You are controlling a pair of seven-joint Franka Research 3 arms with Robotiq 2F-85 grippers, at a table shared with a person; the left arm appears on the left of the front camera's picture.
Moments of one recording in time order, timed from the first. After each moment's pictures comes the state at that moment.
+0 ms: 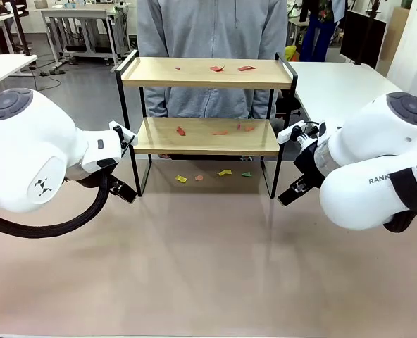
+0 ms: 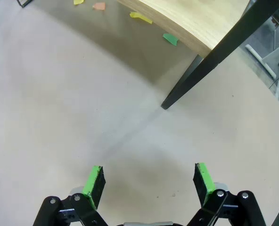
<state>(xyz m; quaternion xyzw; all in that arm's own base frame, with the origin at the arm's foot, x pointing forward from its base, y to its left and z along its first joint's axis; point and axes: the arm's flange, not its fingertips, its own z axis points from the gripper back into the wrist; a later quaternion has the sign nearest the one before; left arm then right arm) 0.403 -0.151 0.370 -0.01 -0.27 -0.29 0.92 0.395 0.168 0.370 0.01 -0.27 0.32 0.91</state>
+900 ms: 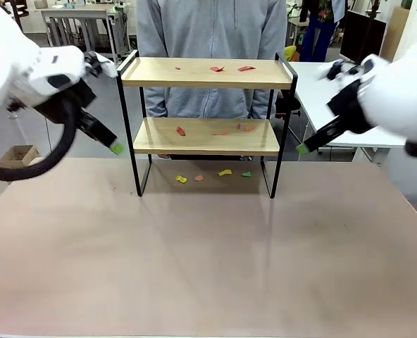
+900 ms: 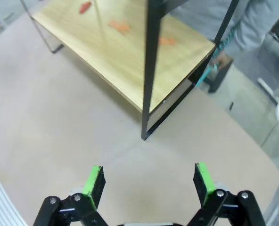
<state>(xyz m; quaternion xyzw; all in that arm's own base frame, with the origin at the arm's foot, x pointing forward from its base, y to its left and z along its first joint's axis) 0.417 -0.106 0.519 -0.13 -0.26 -0.39 0.87 0.431 0.089 0.490 0.11 -0.33 0.36 0.87</state>
